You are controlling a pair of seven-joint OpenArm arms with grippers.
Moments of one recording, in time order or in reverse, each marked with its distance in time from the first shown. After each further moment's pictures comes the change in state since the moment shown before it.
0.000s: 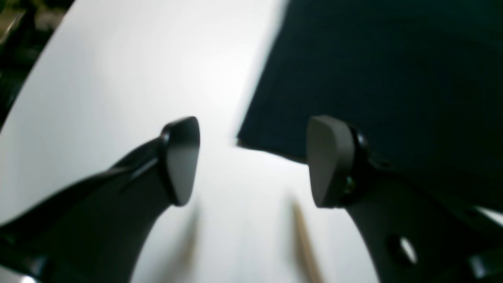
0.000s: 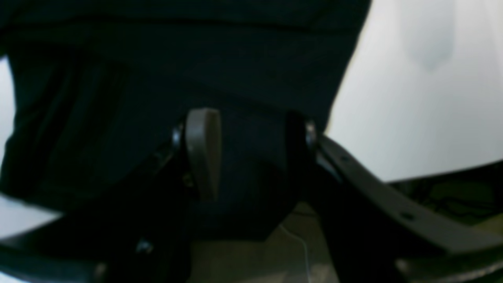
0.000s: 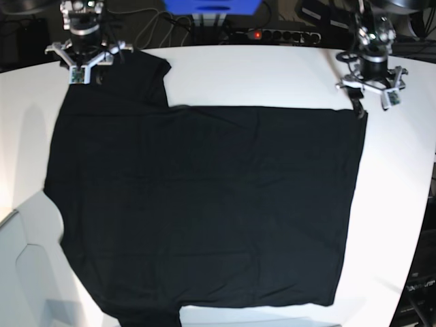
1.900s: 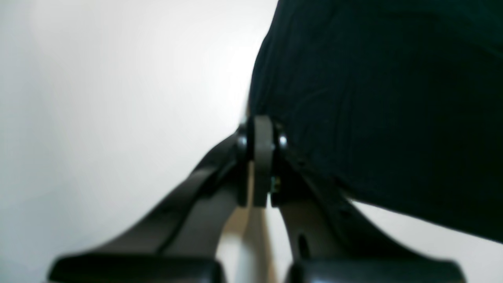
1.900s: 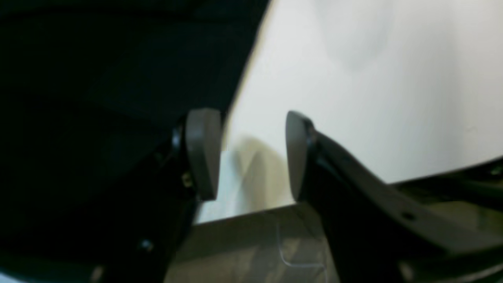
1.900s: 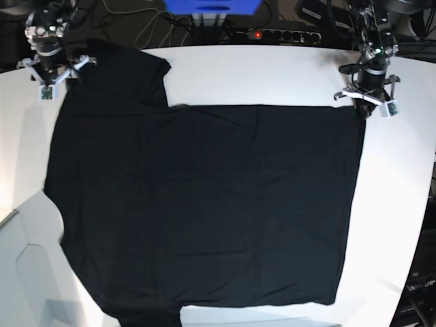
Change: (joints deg) left arm -6.1 -0.3 -1.1 -7.0 -4.0 -5.7 4.5; right arm 14.0 -2.1 22.7 -10.0 -0.3 24.1 -9.4
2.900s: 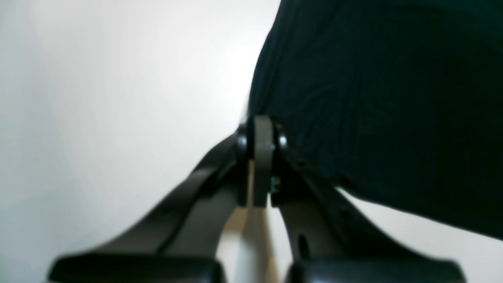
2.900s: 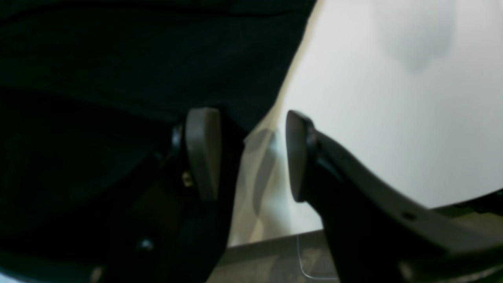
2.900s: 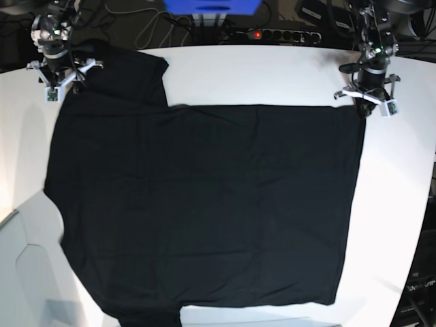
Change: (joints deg) left arm 0.2 0.0 0.0 -0.2 0.2 0.0 0.0; right arm 1.6 -0.1 -1.5 -4.9 1.4 -0.2 2.6
